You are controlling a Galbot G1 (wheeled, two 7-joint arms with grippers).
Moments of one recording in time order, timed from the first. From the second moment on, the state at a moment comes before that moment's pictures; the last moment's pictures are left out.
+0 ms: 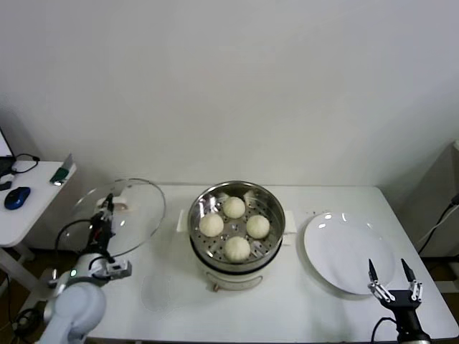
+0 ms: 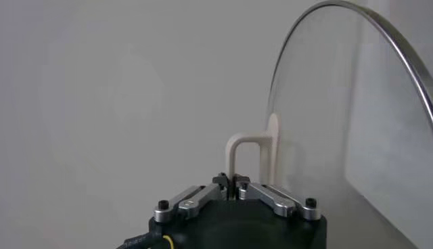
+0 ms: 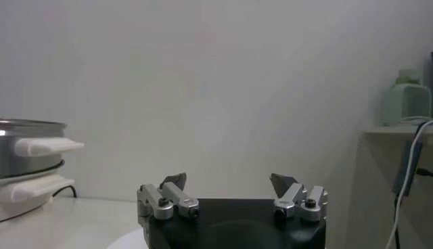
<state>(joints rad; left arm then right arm) 1.32 -1.06 -0.52 -1.96 1.11 0.36 0.04 -1.69 1.17 0.75 1.69 0.42 0.52 -0.08</state>
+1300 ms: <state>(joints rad) 1.09 -1.52 0.17 -1.97 1.62 0.67 0.28 -1.64 1.13 0.73 1.62 0.43 0.56 -0.09</state>
